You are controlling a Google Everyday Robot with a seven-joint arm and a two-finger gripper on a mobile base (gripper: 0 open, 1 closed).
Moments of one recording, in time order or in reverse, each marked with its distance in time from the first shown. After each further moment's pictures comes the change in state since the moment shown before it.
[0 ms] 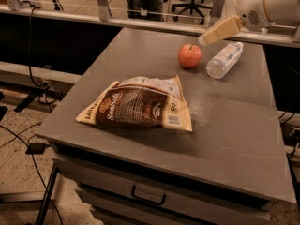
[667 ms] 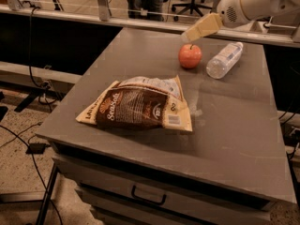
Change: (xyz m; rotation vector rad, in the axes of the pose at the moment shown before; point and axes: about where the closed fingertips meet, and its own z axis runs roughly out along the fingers) arm -0.012 0.012 0.040 -0.036 0.056 0.144
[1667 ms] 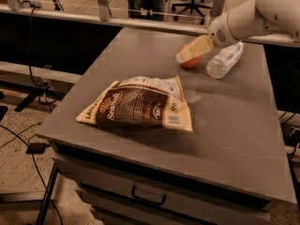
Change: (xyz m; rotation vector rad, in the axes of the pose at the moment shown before) arm 0.049 0.025 0.043 -0.086 0.087 0.038
